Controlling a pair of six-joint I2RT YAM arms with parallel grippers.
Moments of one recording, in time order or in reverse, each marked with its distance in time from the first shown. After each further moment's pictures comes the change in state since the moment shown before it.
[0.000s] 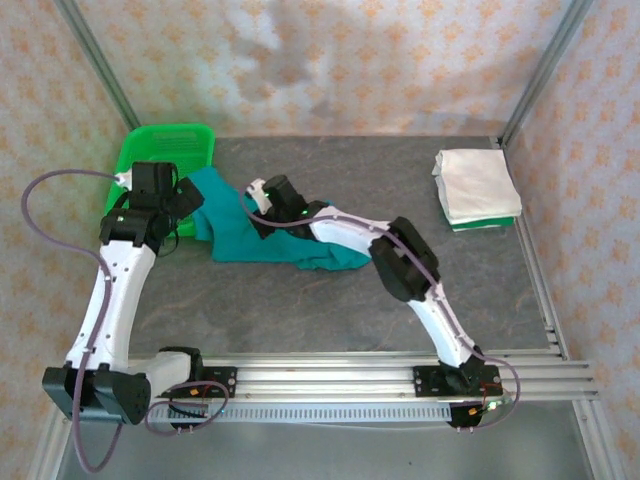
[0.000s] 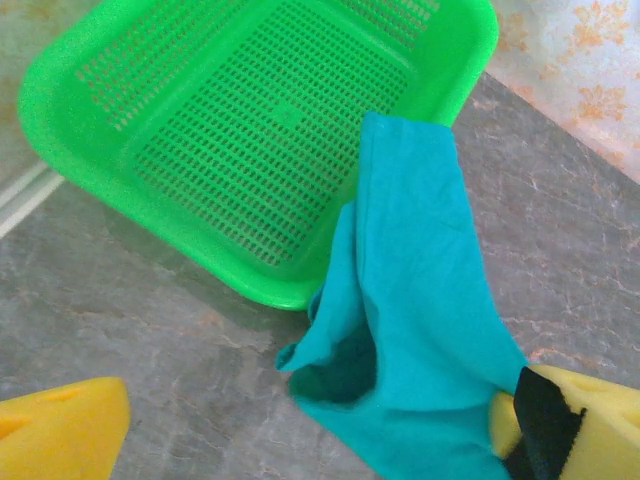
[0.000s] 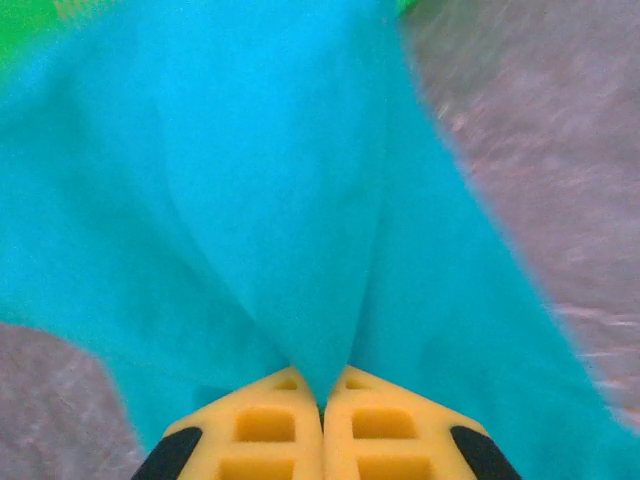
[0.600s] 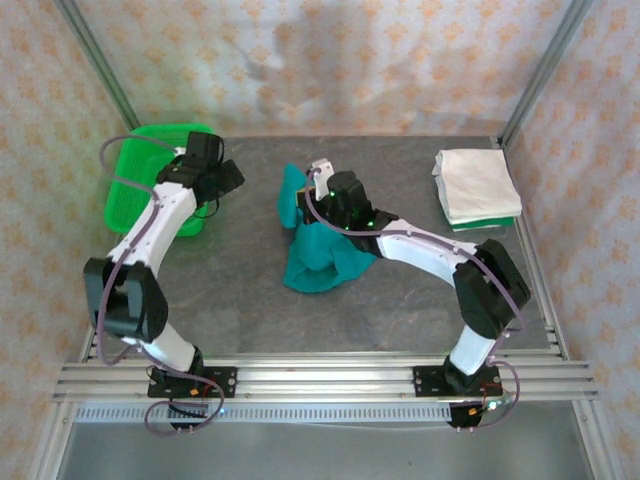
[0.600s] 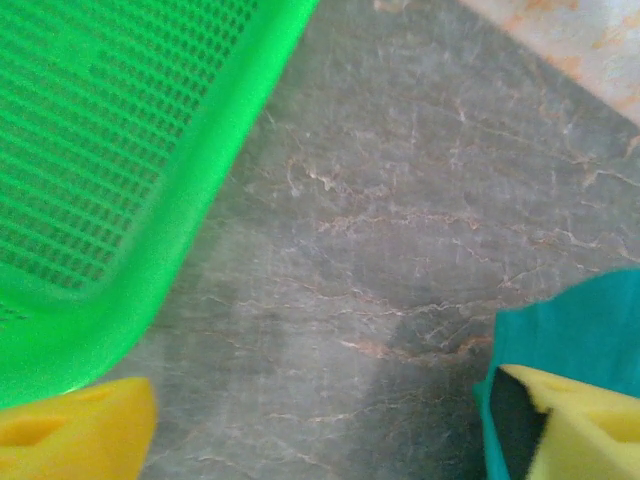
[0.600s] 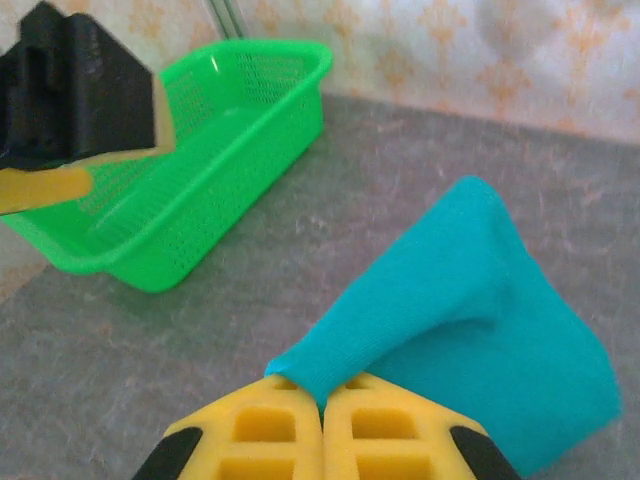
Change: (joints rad) left arm -0.104 0.470 0.174 0.184 0.116 -0.026; right arm -0.087 -0.485 -0.544 0.275 0.102 0.152
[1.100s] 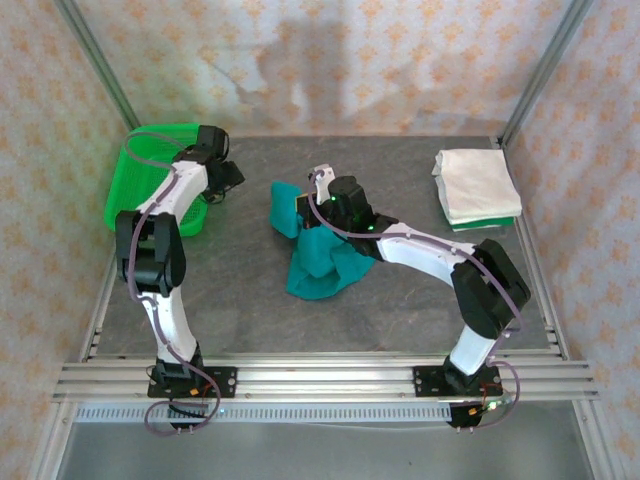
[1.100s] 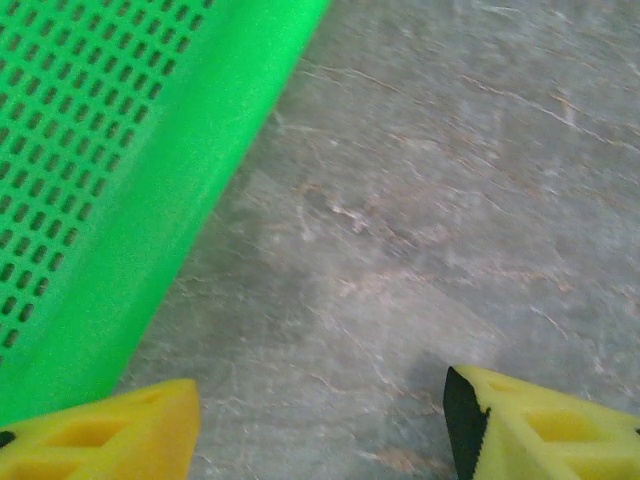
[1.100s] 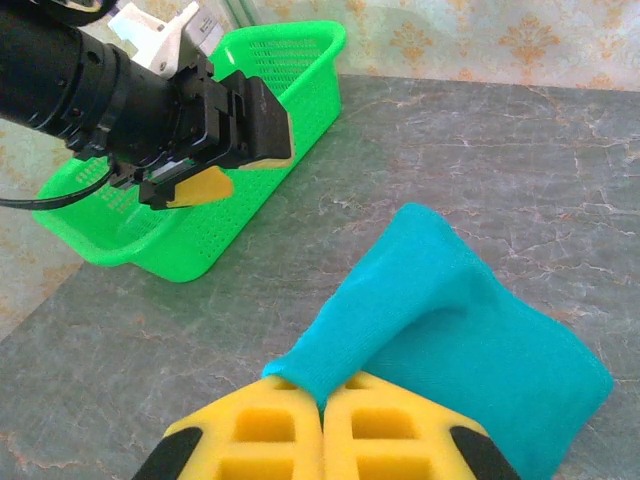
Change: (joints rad) left arm 0.088 0.344 0.214 -0.006 0.072 -0.004; right arm 0.000 0.002 -0.030 0.037 -0.042 0.074
